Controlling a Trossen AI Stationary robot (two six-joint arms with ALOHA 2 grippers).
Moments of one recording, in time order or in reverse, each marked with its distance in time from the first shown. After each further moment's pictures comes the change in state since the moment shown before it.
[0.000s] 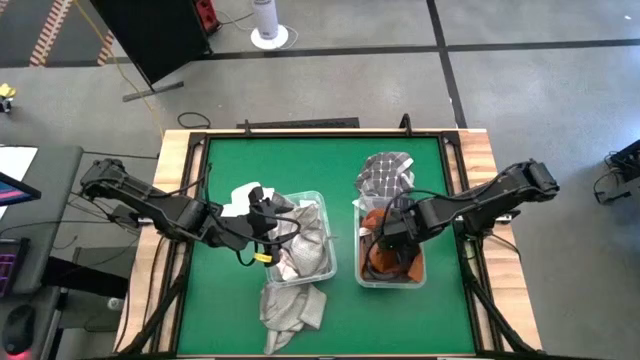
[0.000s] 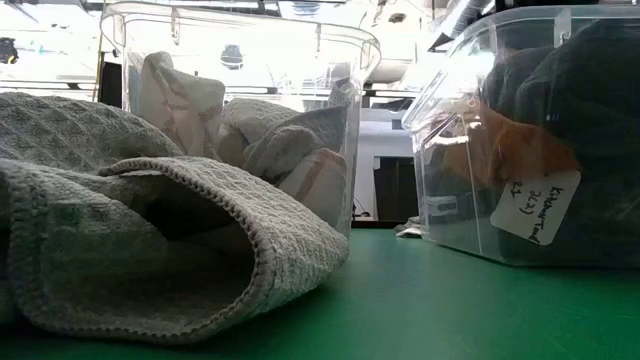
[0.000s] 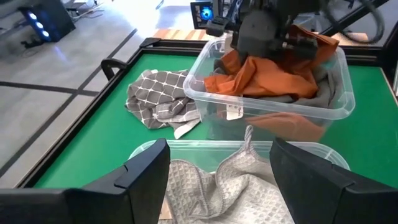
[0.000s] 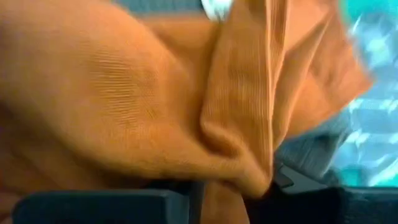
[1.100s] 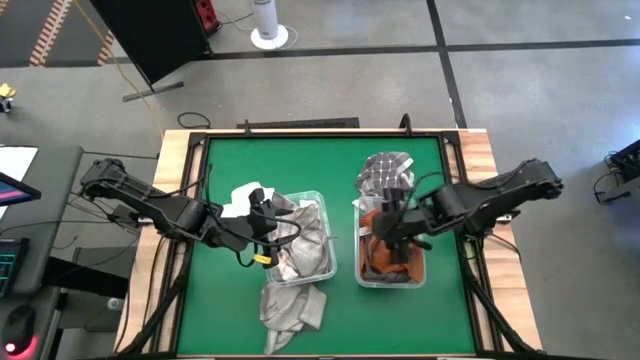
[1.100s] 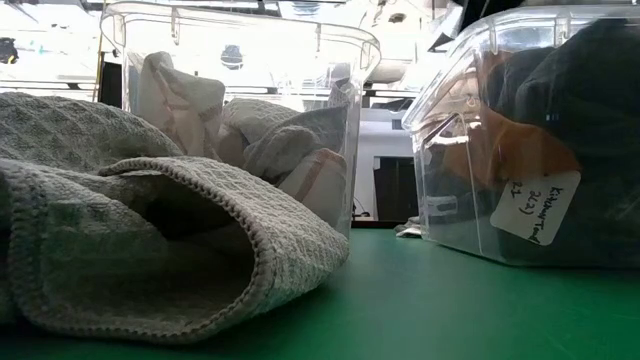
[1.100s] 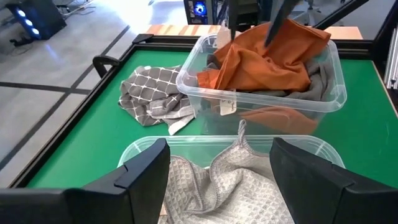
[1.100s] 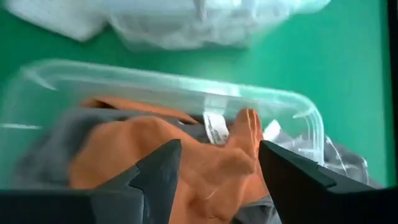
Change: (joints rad) left arm -0.001 0.000 0.000 -0.013 0.028 0.001; right arm 0.035 -0.043 0.268 0.028 0.082 -0.211
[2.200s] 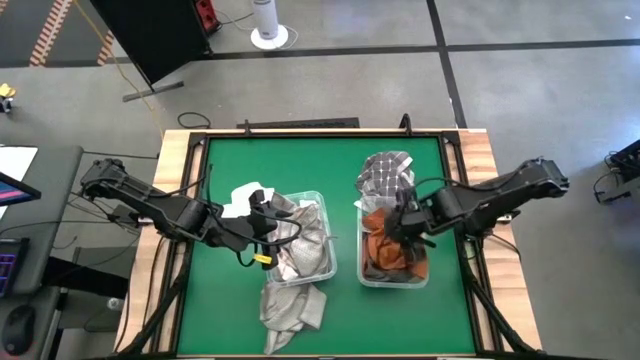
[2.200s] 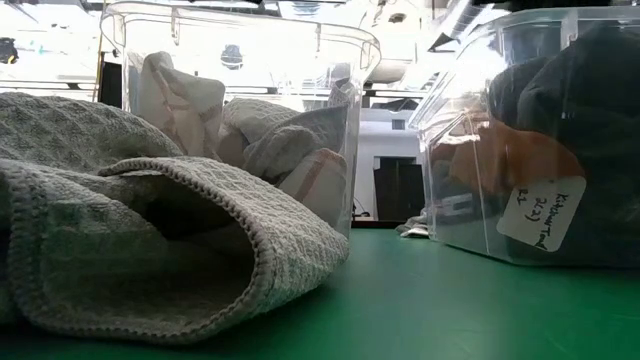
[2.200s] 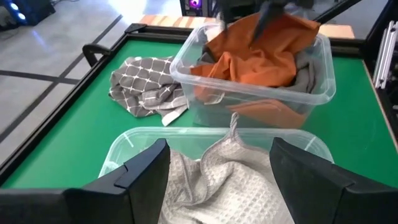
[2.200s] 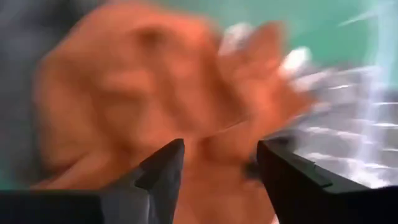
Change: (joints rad) left arm 0.000 0.000 0.000 -0.022 0.037 -0.053; right arm -0.010 -0.069 -0.184 -0.093 -0.078 0.023
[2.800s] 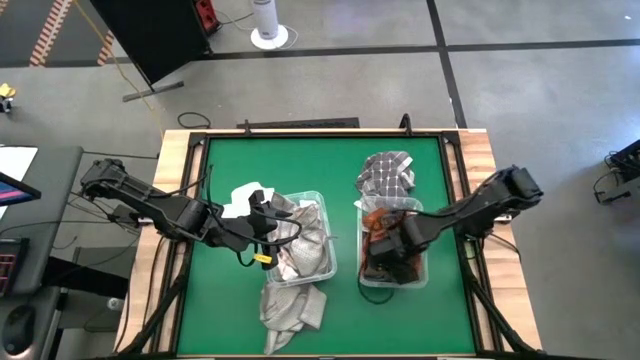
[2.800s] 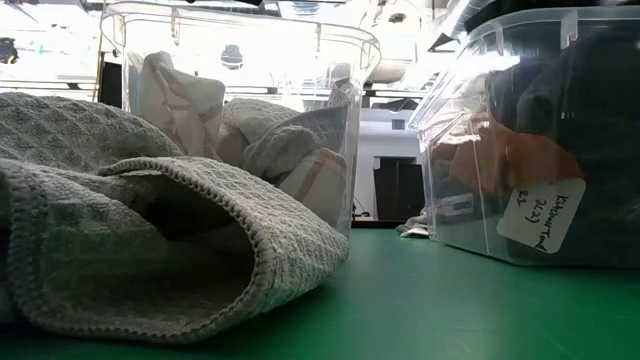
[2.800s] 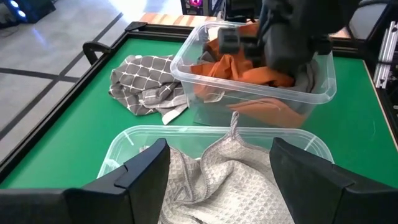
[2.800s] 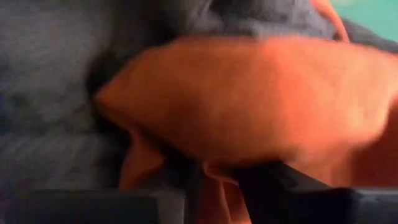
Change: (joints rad) left arm 0.000 0.000 0.000 -0.006 0.000 -0.010; right arm 0.050 0.280 0.000 0.066 -0.135 -0.078
